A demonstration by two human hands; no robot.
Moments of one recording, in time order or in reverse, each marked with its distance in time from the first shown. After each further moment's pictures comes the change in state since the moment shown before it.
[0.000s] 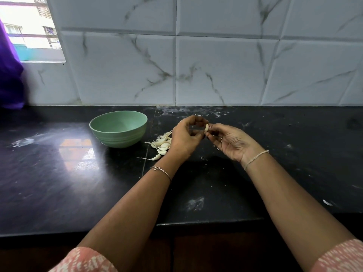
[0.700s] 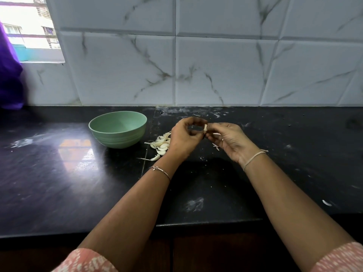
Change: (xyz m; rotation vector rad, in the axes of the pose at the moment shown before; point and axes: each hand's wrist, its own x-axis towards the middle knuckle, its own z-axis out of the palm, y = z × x) left_hand 0.006 -0.006 0.001 0.016 0.009 -0.018; right_hand 0.003 0.003 0.004 -0.195 0.095 -0.113
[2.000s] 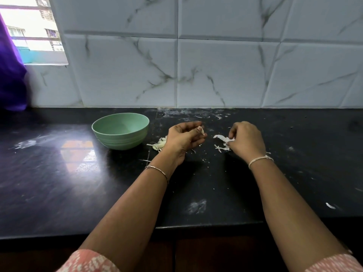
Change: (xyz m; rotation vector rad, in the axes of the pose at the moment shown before) left_hand 0.002 0.001 -0.009 -0.537 -0.001 -0.359; right_hand 0.009 0.002 -0.039 -1.374 0.353 -0.410
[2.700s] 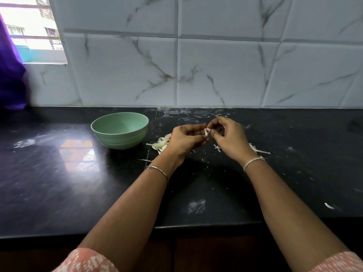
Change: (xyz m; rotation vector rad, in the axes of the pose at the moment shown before) left_hand -0.001 -0.005 0.002 0.120 -0.094 0.042; right_hand -0.004 -0.027 0.010 0.498 -0.008 -0.242
